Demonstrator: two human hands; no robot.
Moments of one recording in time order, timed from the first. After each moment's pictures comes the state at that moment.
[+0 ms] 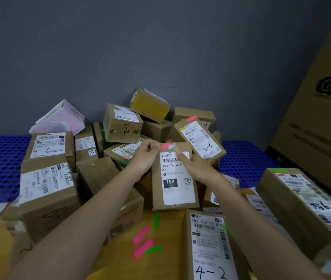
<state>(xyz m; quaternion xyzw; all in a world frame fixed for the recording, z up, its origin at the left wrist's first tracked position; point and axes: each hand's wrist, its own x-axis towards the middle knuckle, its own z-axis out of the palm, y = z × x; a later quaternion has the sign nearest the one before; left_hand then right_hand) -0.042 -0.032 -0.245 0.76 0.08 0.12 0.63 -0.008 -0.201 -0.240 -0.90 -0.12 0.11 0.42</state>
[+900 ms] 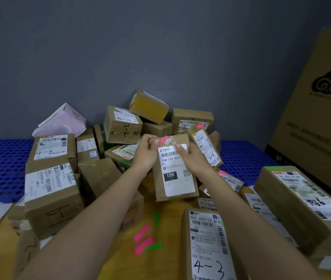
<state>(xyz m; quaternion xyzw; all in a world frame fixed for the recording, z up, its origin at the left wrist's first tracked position) -0.042 -0.047 -0.236 0.76 0.11 0.19 0.61 -0.001 -0.191 -0.239 -0.85 -0.14 0.03 0.50</state>
